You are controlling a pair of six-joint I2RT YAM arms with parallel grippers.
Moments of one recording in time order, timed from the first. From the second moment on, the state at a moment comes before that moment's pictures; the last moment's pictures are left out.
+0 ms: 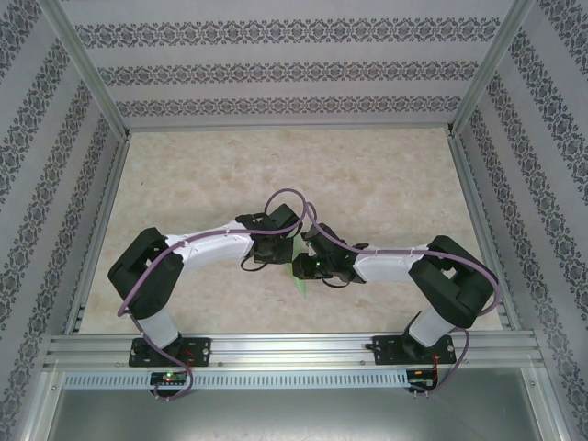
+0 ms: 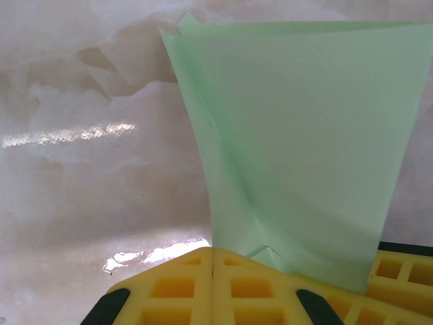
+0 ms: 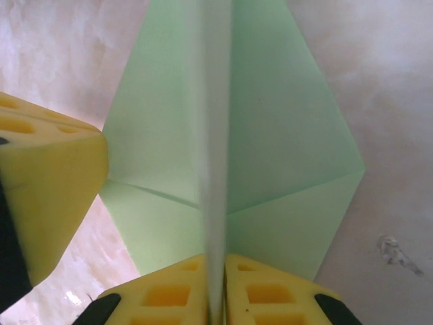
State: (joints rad) left arm -0.83 1.72 1.09 -0.59 -0.02 -0.77; right arm 0.82 1.60 0.65 0.01 -0.23 0.72
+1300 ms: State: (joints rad) left arm -0.68 1.19 0.84 -0.50 -0.14 -0.77; right arm 0.75 1.70 1.19 -0.66 0.18 0.58
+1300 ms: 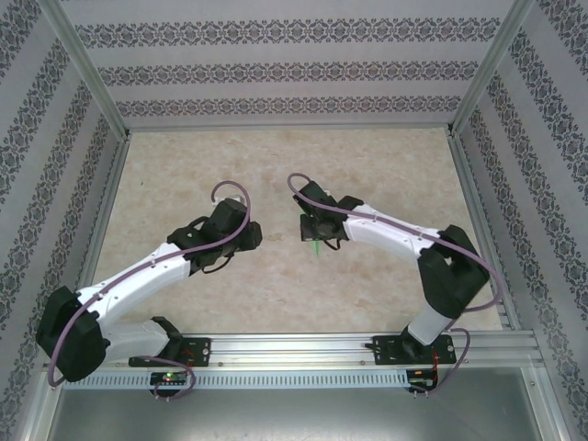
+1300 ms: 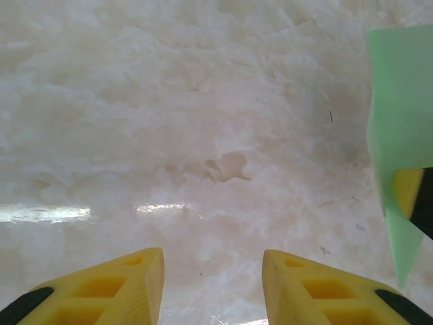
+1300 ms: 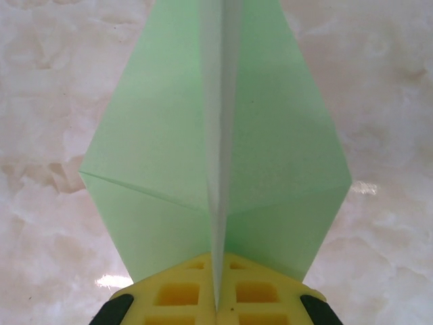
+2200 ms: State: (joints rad) left arm -0.65 1.18 0.79 -0.49 -0.13 -0.77; right arm 0.75 1.93 1.29 -0.68 0.14 0.58
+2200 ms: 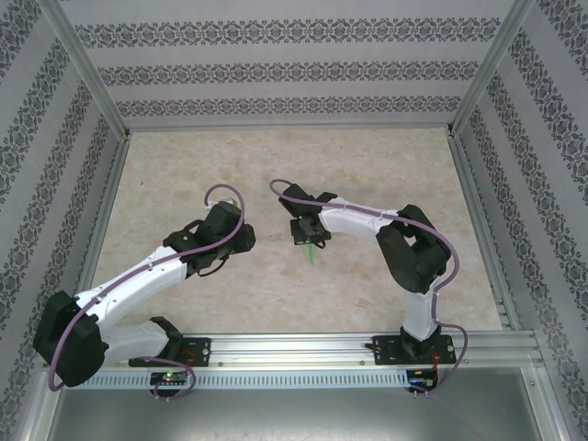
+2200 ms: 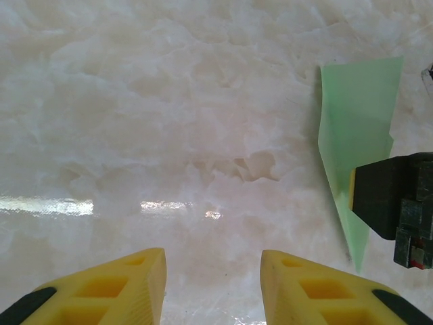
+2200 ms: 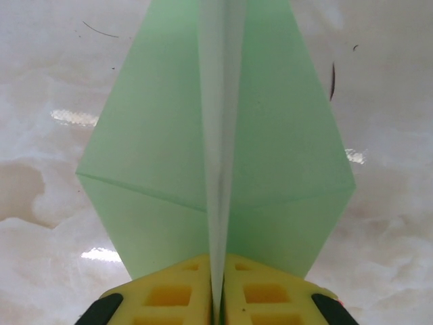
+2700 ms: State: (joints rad) left arm -0.65 1.21 0.79 -0.49 -0.11 -0.77; right arm 0.75 1.97 1.29 -0.67 0.13 0.59
